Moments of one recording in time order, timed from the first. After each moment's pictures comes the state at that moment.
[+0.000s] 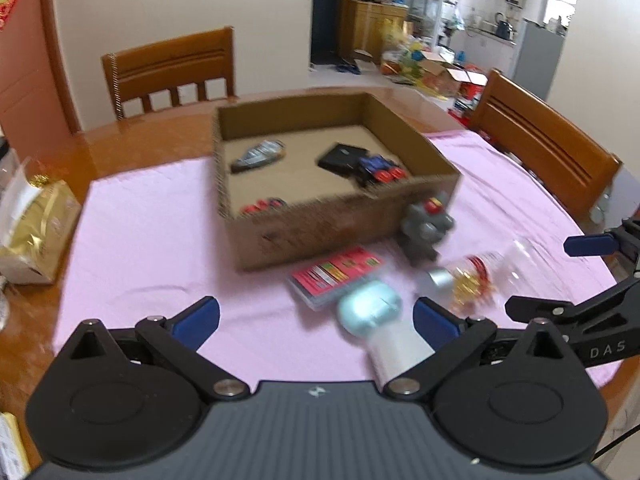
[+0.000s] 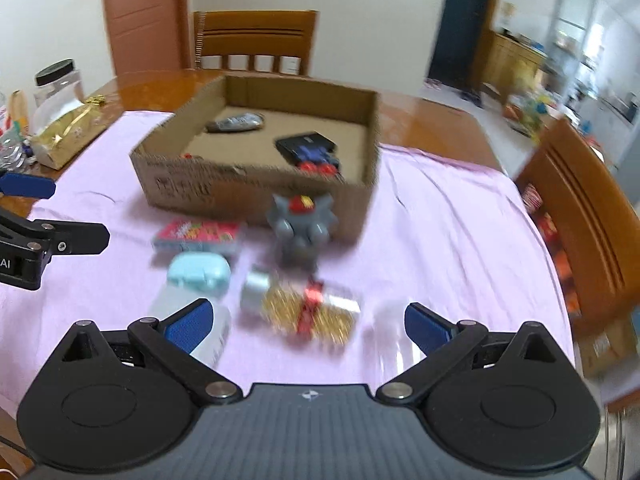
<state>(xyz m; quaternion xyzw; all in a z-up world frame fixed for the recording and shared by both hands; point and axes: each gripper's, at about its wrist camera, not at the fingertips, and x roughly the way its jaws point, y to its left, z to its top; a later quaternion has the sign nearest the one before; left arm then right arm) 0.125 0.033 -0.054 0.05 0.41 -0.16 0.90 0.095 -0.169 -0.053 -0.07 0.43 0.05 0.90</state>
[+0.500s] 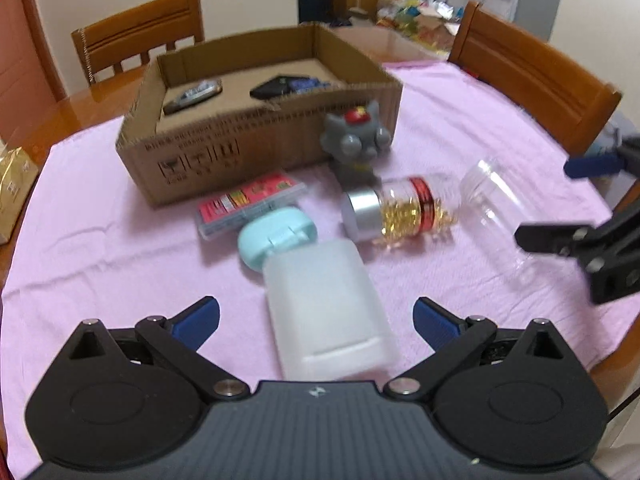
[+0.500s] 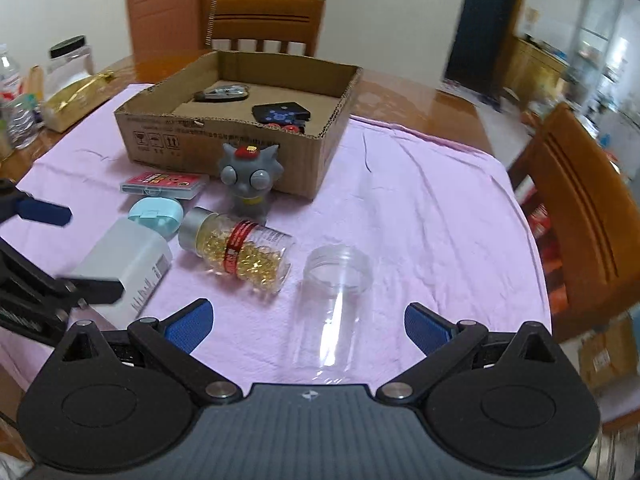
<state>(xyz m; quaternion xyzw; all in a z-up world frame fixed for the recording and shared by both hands) 0.097 -0.052 -0.106 0.08 0.46 -0.14 0.87 0.068 -0.236 -0.075 -0.09 0.44 0.07 0.89</state>
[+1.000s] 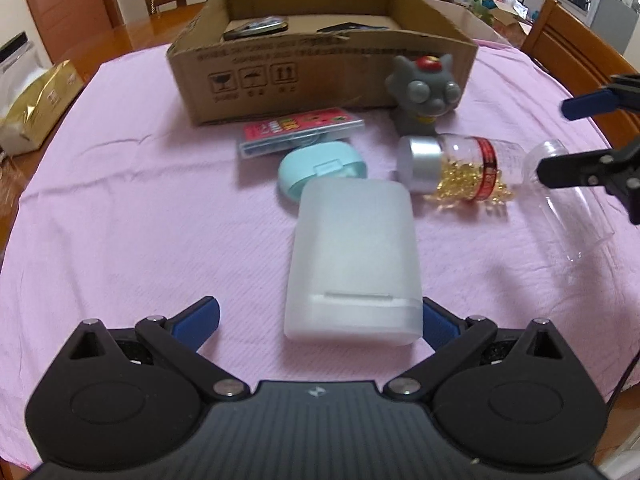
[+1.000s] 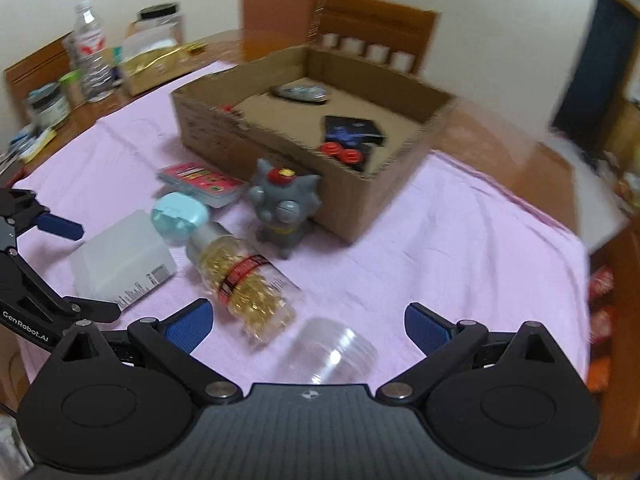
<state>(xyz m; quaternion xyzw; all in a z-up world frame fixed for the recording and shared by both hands) 0.090 -0.036 -0.132 0.03 0.51 -0.04 0.86 0.130 -0.261 -0.079 -0.16 0.43 0.24 0.86</state>
